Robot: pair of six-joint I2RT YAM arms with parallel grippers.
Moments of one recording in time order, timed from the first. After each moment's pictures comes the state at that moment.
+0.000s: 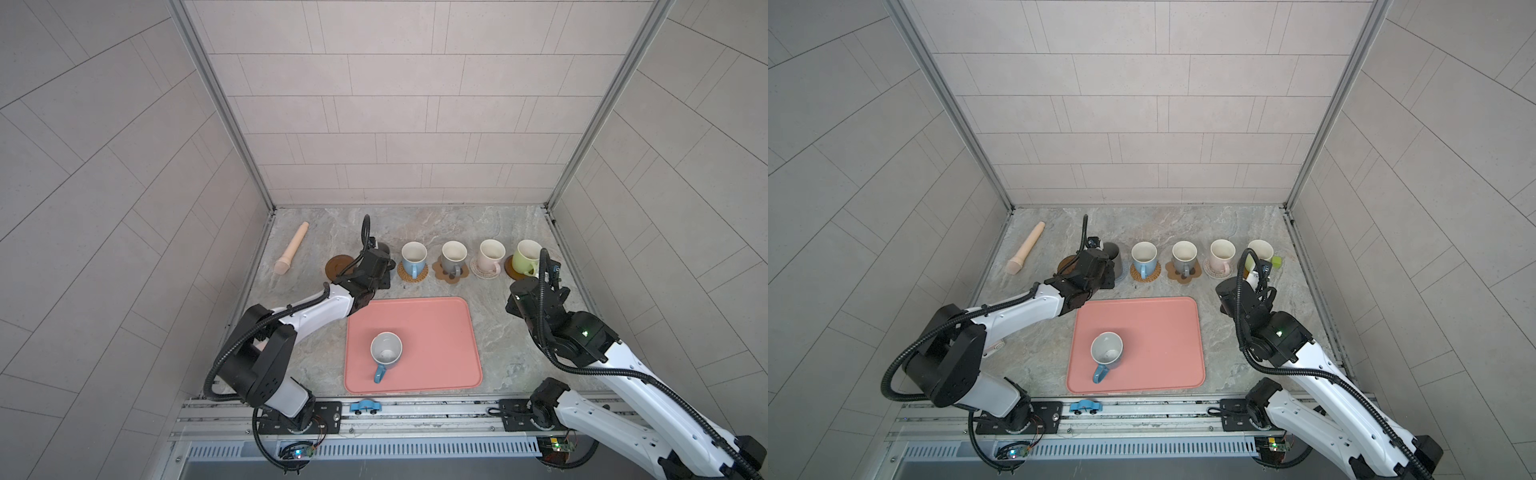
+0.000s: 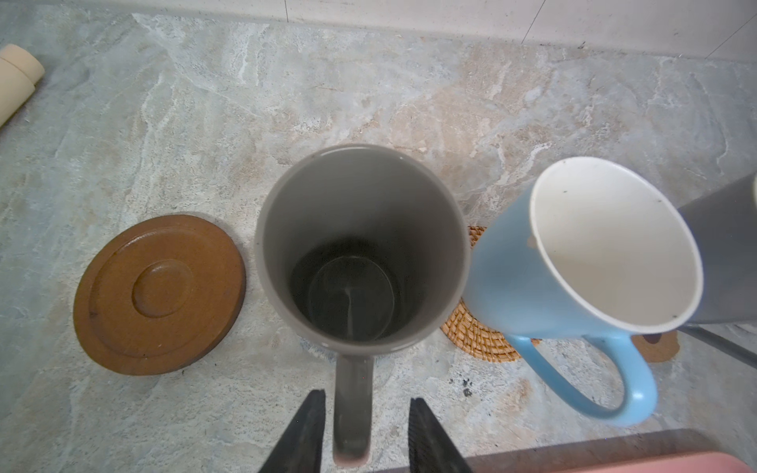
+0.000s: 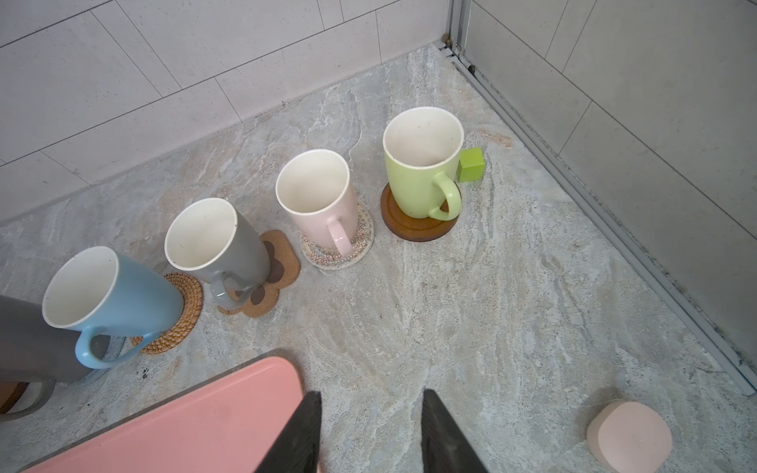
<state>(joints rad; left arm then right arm) -0.59 1.53 0.88 -0.10 -0.34 -0.45 0.59 0.78 0.86 -0.90 0.65 0.82</state>
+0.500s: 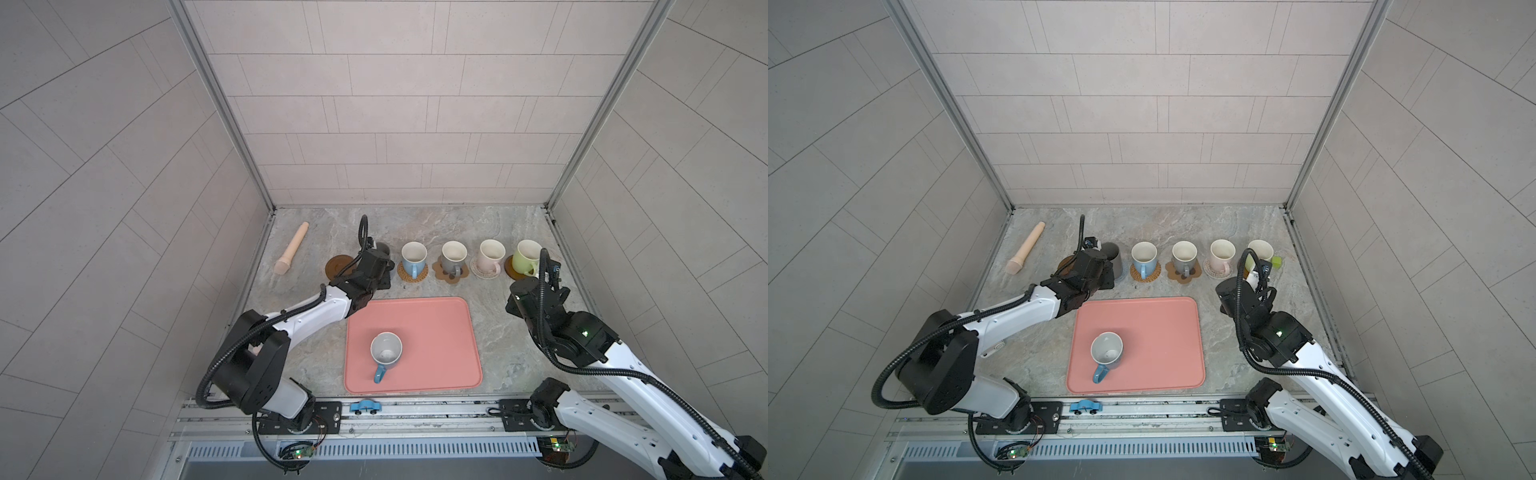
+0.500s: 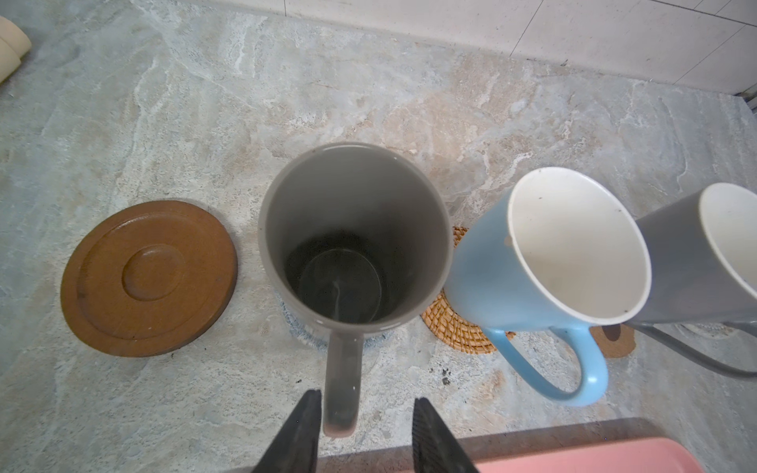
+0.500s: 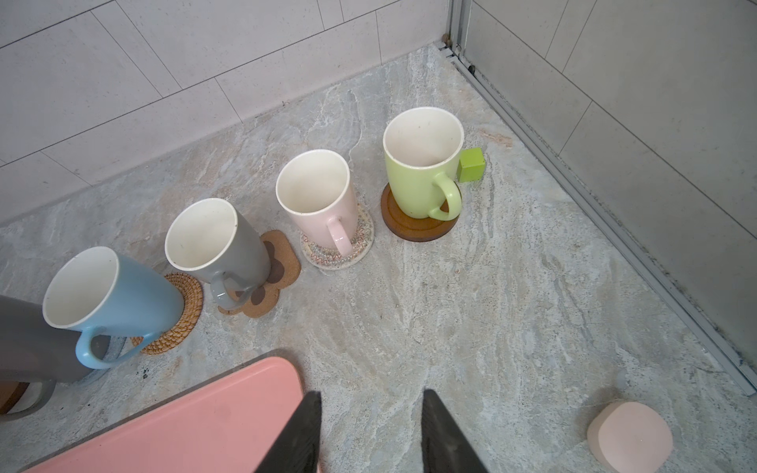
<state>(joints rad) -0.59 1.49 0.88 -0.13 -0.31 -0.52 0.59 0.78 0.86 -0.90 0.65 0.82</state>
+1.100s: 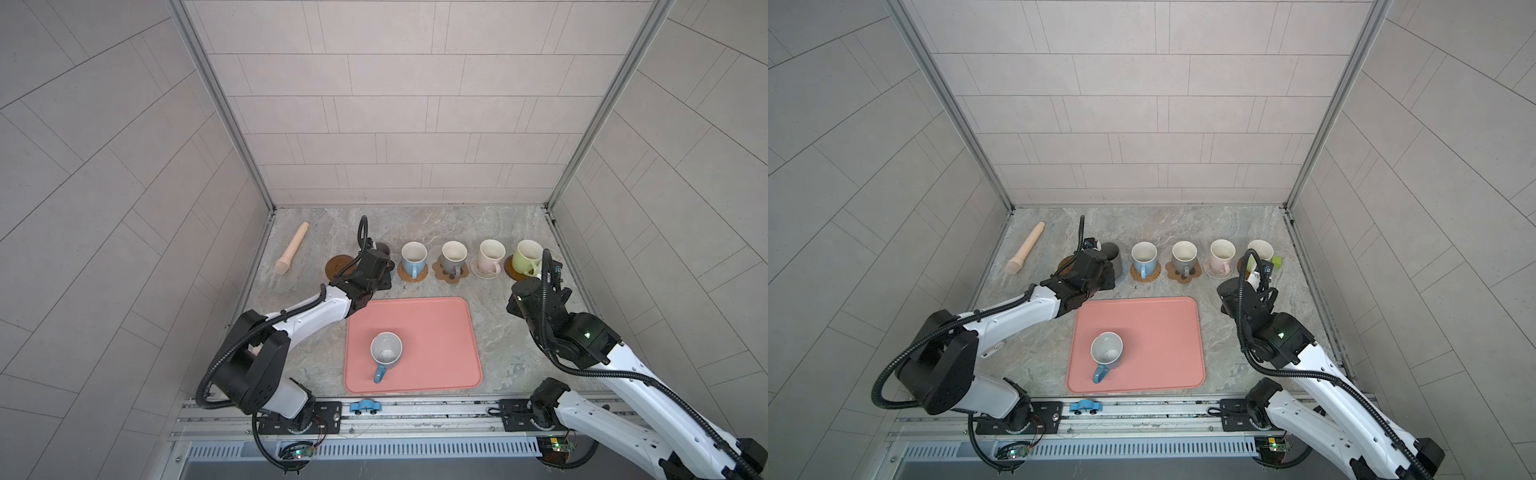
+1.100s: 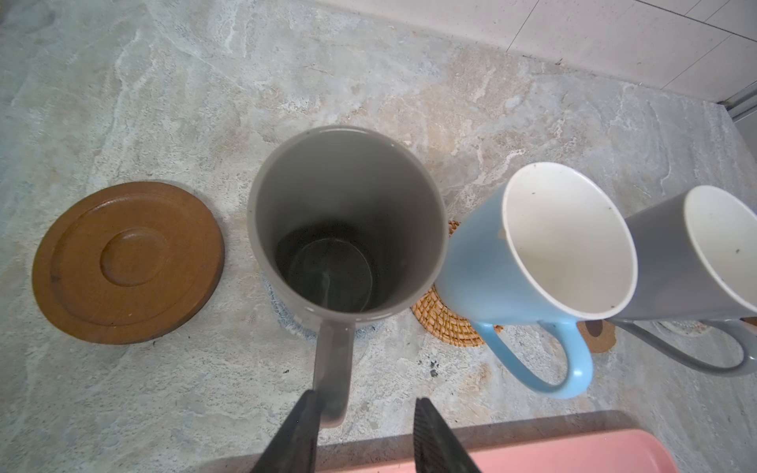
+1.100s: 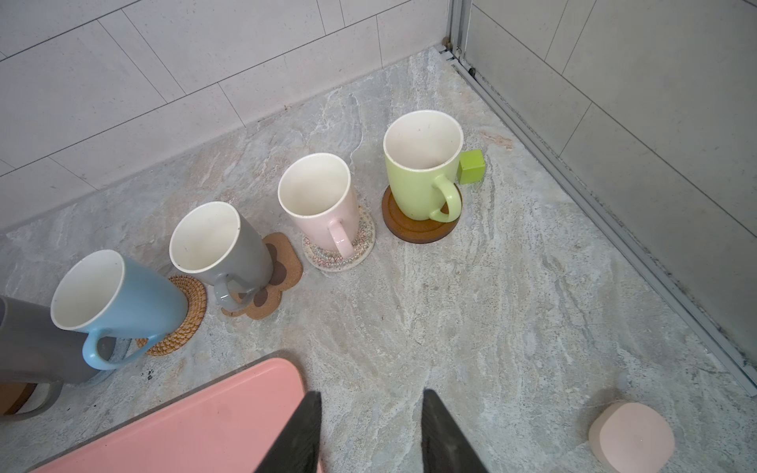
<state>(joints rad) -0.59 1.49 0.88 -0.14 -0.28 -0.56 0.59 0.77 0.86 -0.90 0.65 0.82</state>
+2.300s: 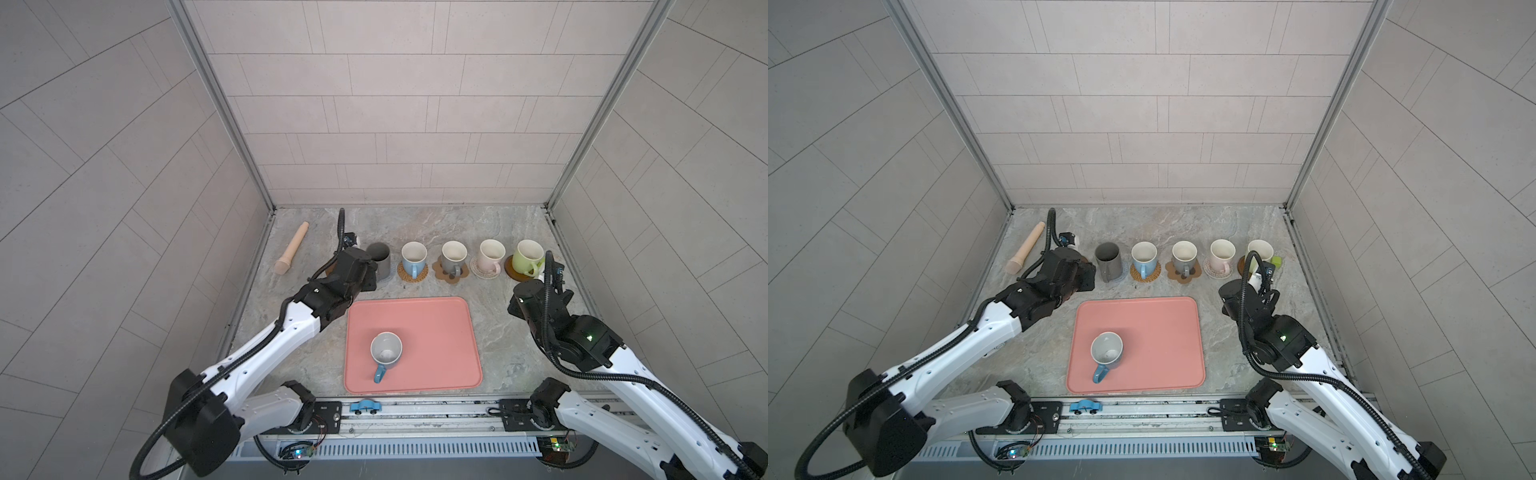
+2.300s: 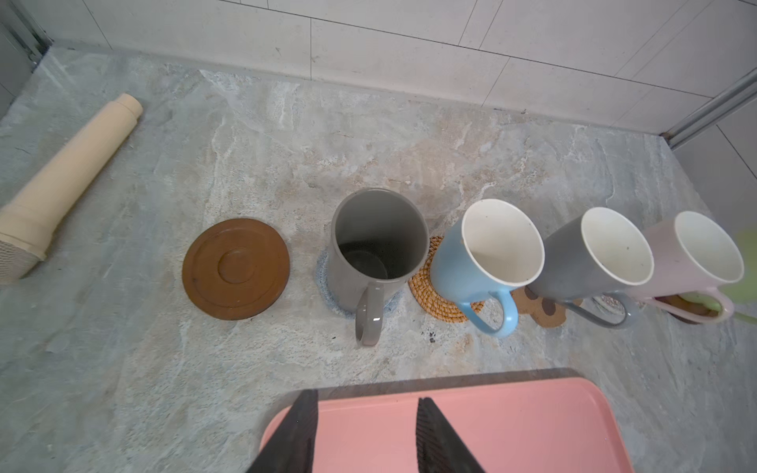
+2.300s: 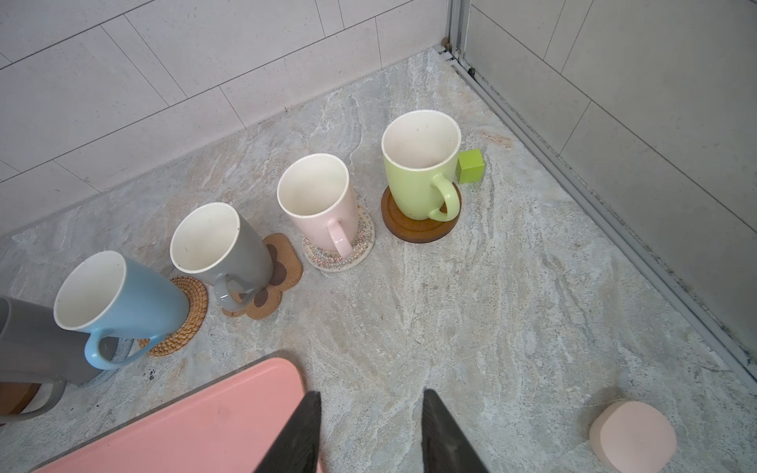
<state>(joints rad) -0.60 1.12 0.93 -0.49 -0.32 -0.49 0.59 0.75 0.84 -0.90 0.65 0.82</state>
